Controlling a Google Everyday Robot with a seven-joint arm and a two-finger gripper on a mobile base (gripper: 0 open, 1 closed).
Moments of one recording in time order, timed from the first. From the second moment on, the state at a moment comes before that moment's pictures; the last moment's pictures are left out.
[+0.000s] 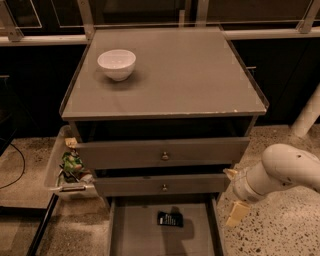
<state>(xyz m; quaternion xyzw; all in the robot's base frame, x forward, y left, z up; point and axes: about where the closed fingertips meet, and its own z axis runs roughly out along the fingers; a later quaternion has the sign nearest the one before) 0.459 -0.236 0.567 -0.60 0.77 0.10 0.18</state>
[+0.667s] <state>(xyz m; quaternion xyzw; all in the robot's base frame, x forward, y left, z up) 0.462 -0.230 0.547 -0.60 0.77 0.12 0.19</state>
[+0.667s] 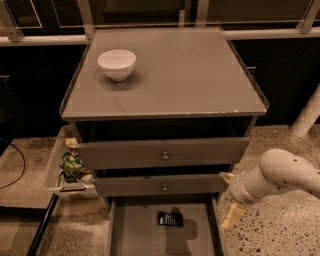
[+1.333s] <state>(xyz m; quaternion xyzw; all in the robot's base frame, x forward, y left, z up) 0.482 -0.203 0.457 -0.59 0.74 0.18 0.28</state>
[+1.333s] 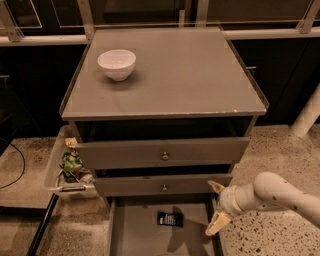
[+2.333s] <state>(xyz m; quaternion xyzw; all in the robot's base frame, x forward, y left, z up) 0.496 -0.185 0.371 -0.59 0.71 0.22 0.31</state>
